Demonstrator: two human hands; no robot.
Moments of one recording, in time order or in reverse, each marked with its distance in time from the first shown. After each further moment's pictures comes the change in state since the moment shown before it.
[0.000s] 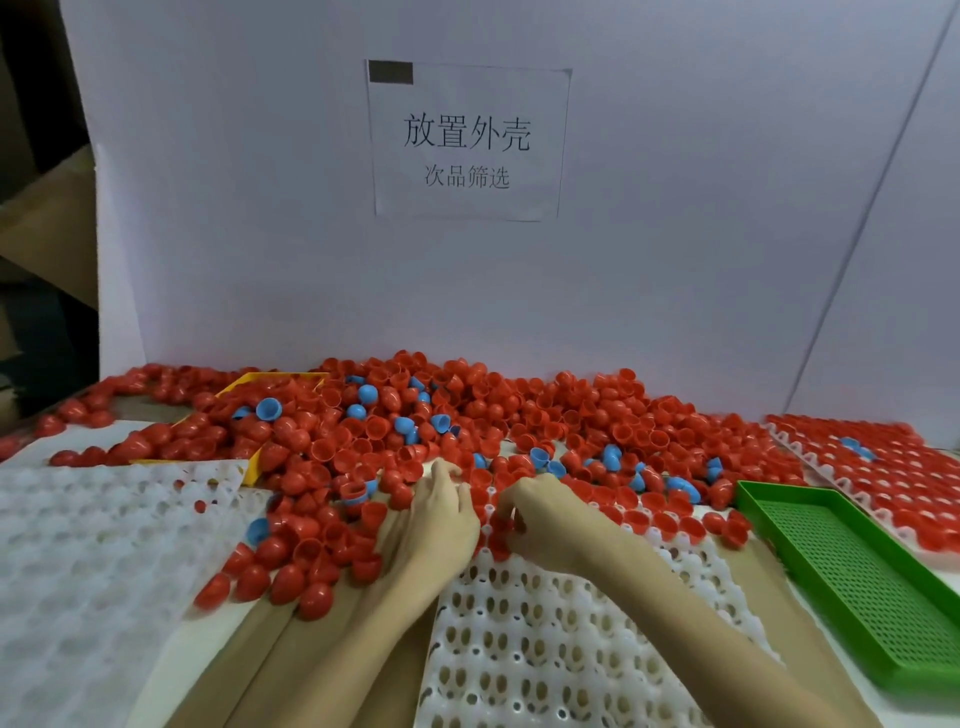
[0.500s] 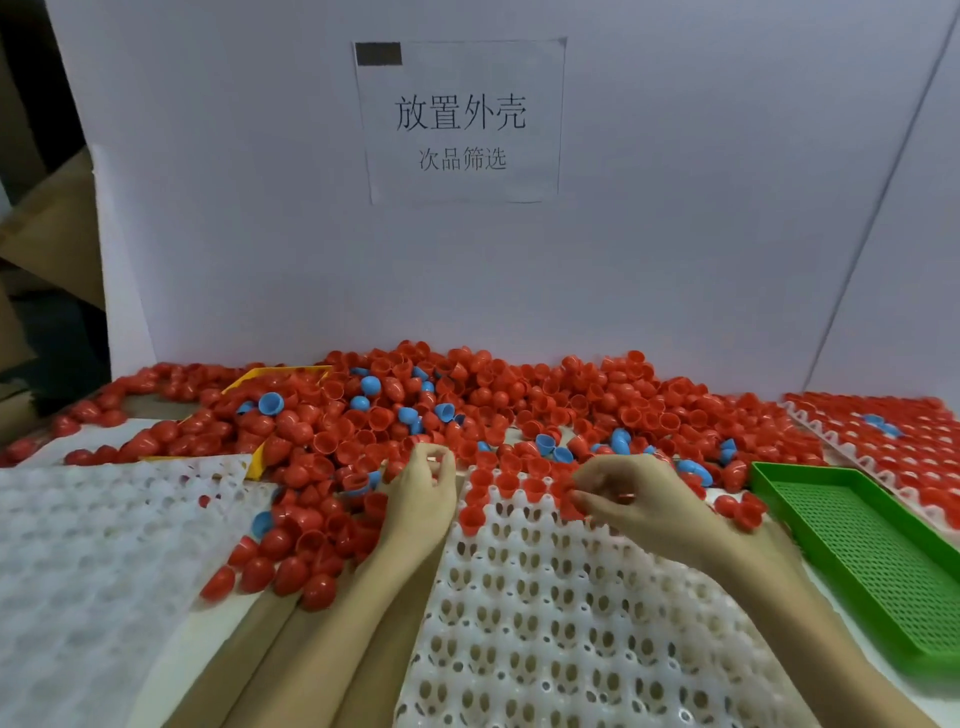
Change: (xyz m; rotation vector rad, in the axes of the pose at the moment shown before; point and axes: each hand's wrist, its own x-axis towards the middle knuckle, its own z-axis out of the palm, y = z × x) left_hand 0.016 -0.017 -0.007 -0.172 0.066 0.013; right_hand -0.050 0.079 -0.007 0.512 0.277 -0.021
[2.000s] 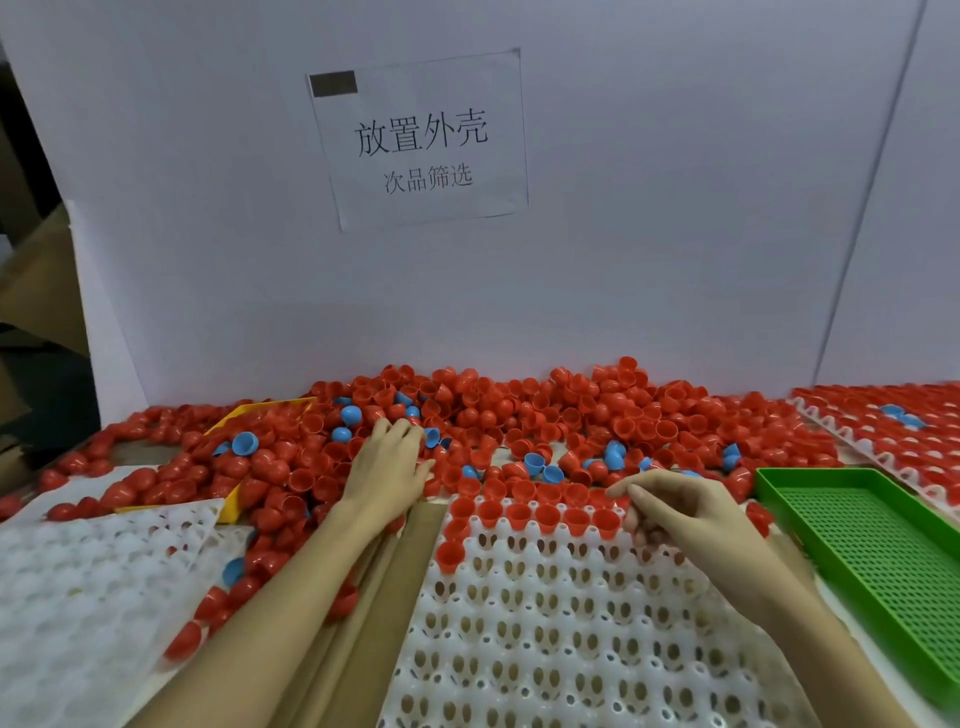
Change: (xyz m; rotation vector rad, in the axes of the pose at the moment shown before) left_hand 0.089 -0.006 -0.004 0.735 -0.027 0.388; right_hand -0.025 0.041 -0.023 0.619 0.183 0.174
